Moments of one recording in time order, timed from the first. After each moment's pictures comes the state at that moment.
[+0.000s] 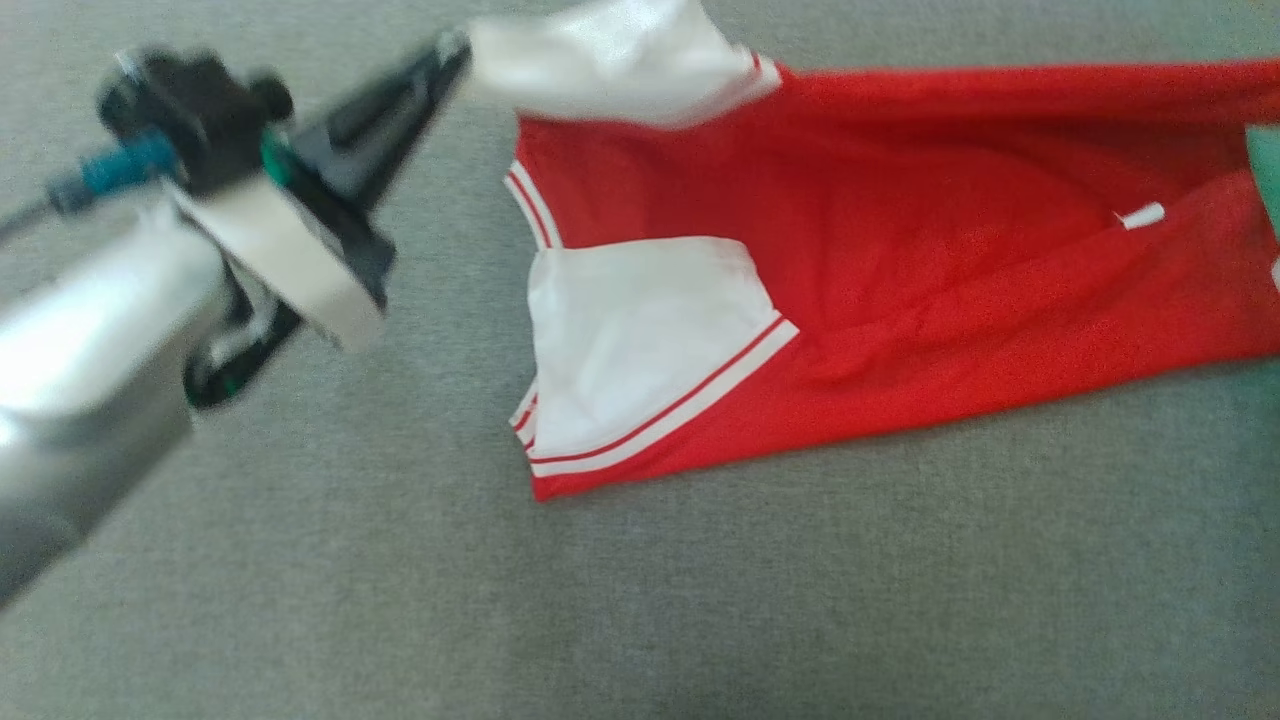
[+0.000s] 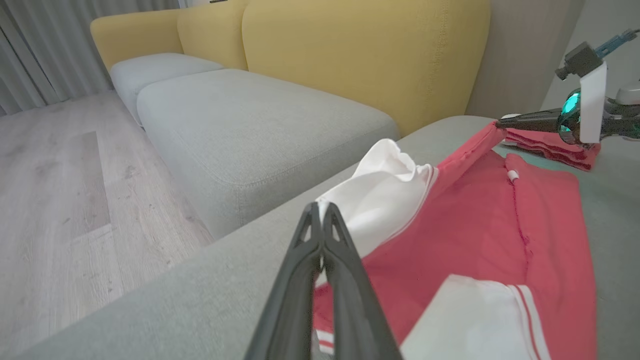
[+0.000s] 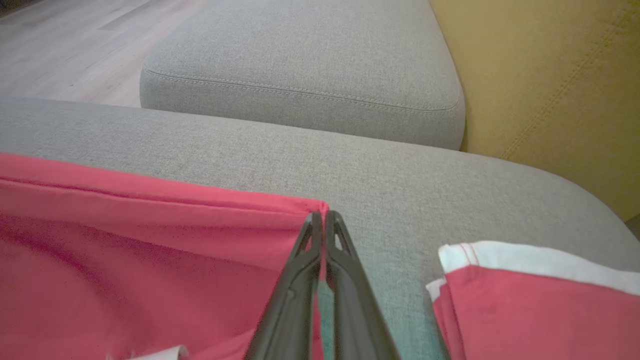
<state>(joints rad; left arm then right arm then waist) -1.17 0.66 -1.32 0.31 -1.00 -0.13 -0.25 -0.76 -0.66 0.45 0.73 0.62 0.13 0.01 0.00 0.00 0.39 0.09</state>
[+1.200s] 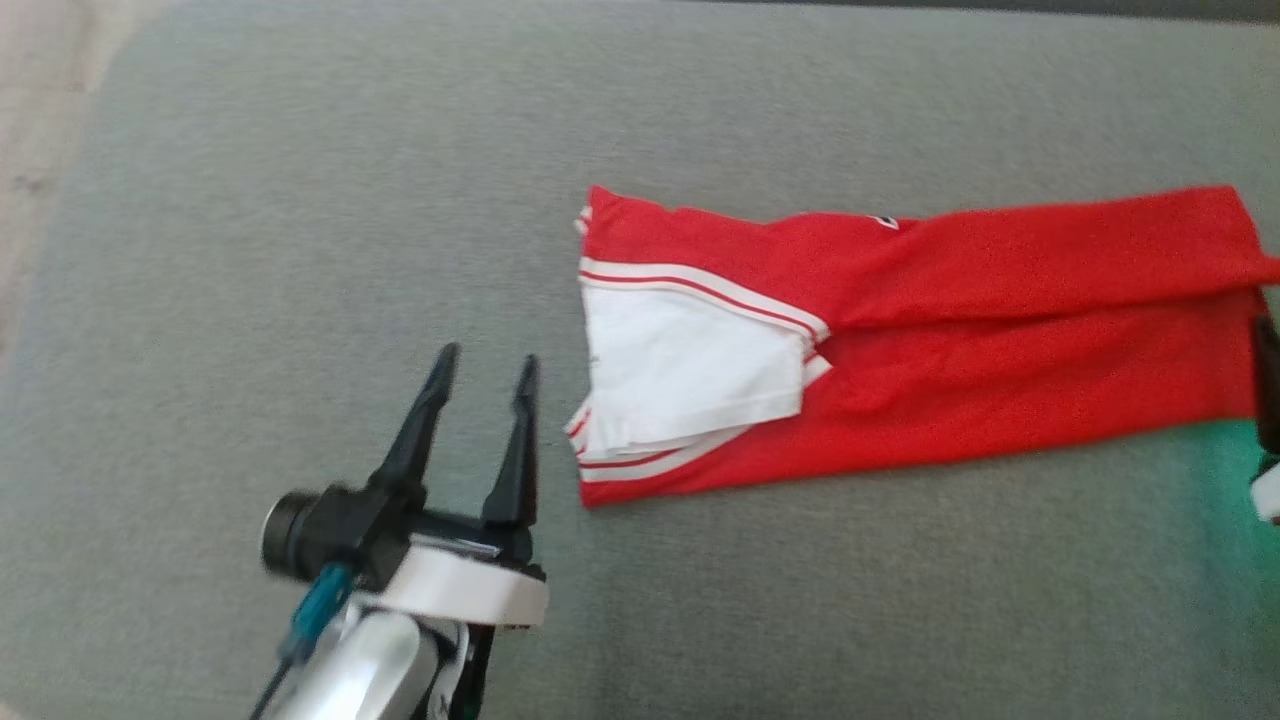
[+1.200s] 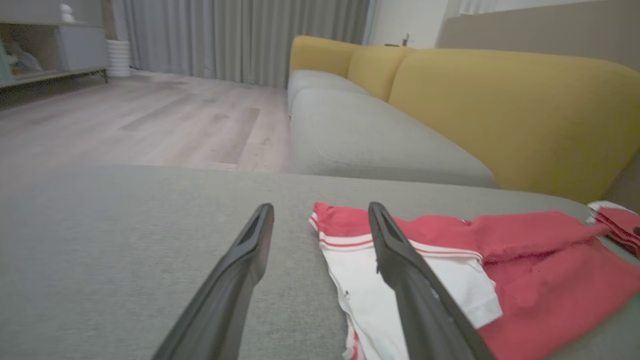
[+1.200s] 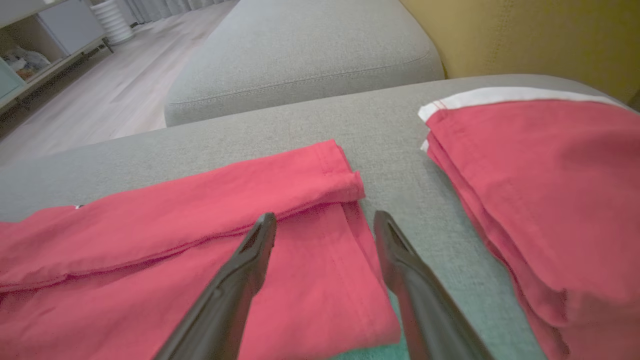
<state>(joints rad) -0.29 0.31 -0.71 0.09 -0.60 0.26 -0.25 -0.19 -0.45 -0.06 0.39 0.58 0.13 0.07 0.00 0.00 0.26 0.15</state>
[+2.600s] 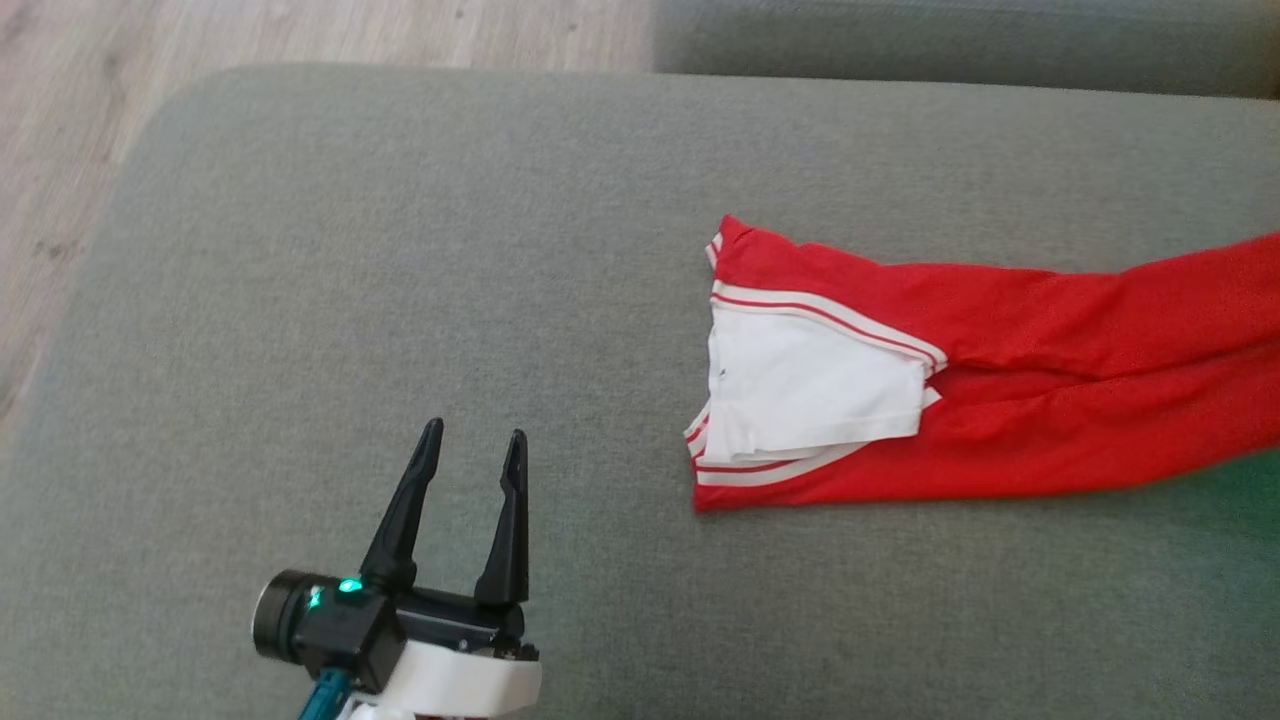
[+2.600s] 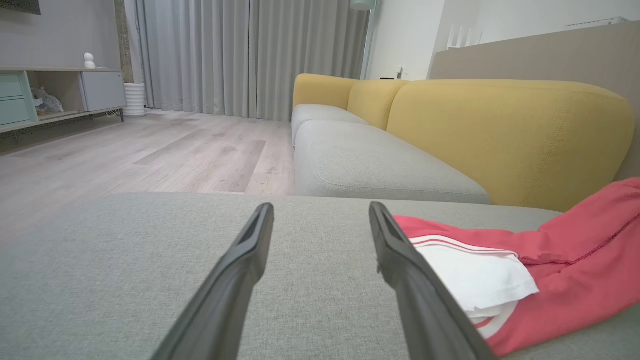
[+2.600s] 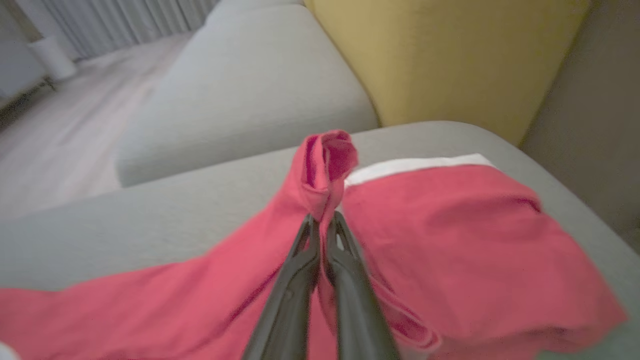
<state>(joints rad) 0.01 0.06 -0.33 0.04 -0.19 0.02 -0.26 -0.32 -0.41 -0.27 0.50 0.43 0.13 0.22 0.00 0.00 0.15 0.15</state>
